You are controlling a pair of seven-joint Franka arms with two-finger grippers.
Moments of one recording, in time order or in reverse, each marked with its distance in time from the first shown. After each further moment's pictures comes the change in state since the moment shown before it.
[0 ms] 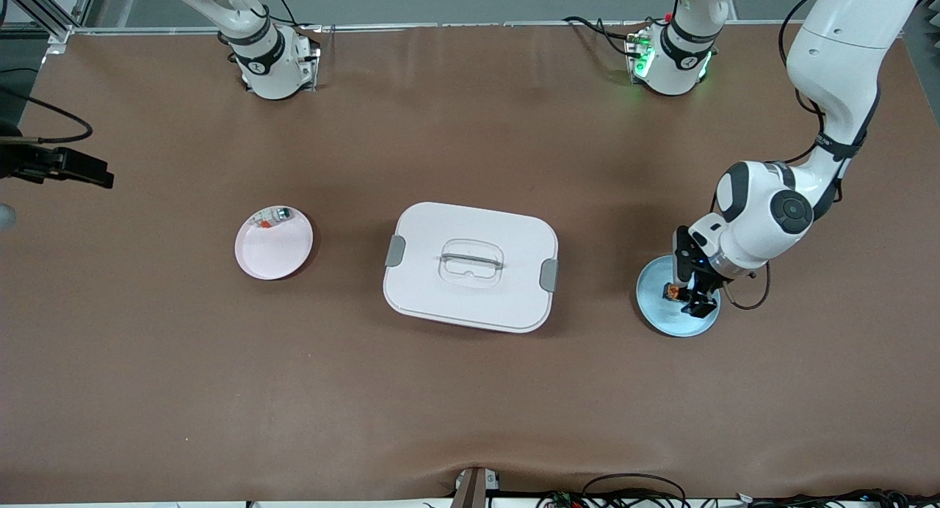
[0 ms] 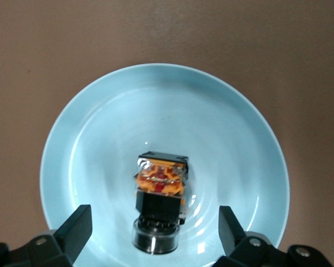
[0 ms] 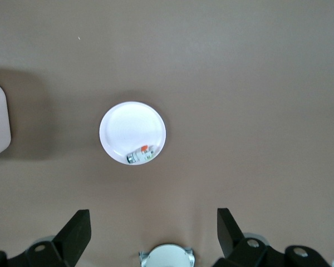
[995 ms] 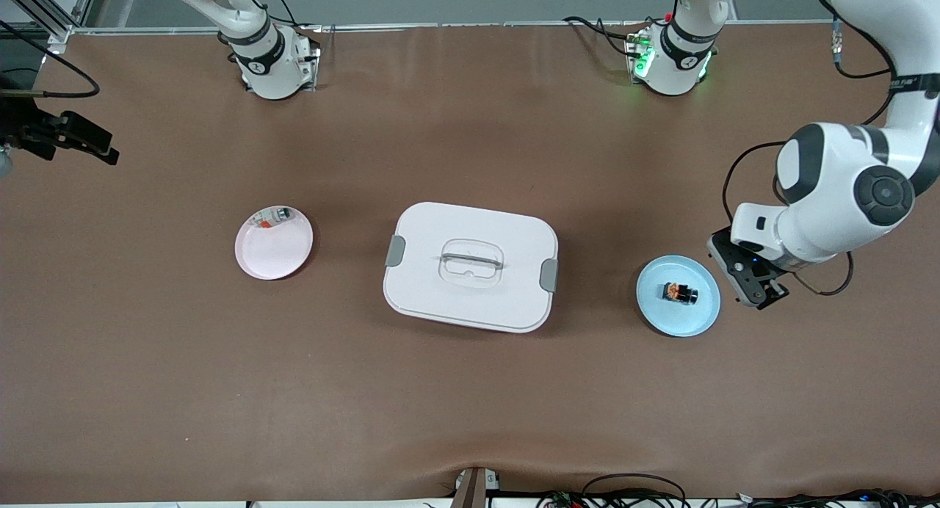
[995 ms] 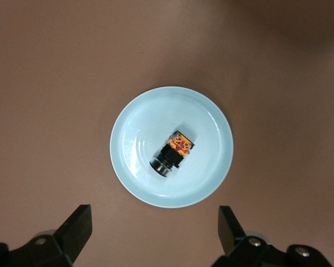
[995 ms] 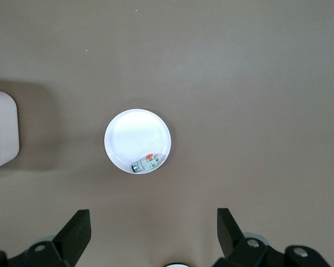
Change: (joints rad) left arm 0.003 -0.222 -0.039 0.262 -0.017 -0.635 -0.667; right arm -0.012 -0.227 -0.028 -0.316 0.043 0.189 -0.002
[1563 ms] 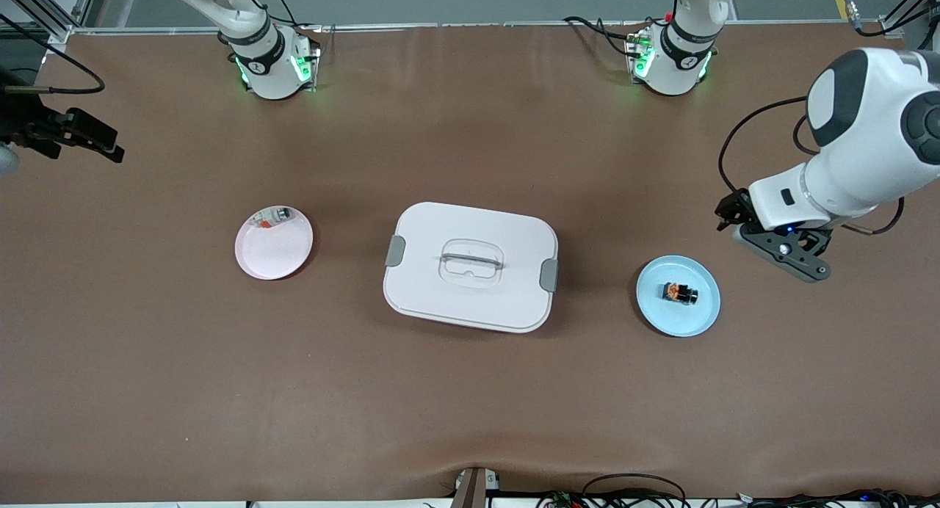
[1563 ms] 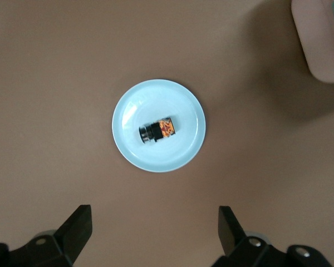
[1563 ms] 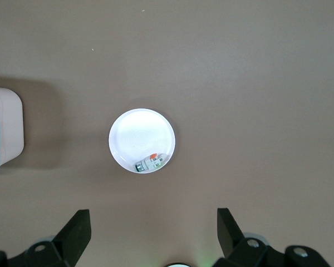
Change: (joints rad) left arm -0.002 -0.138 -0.050 0.090 -0.001 -0.262 -0.603; right arm -0.005 -0.005 0.023 -0.001 0.004 0.002 0.000
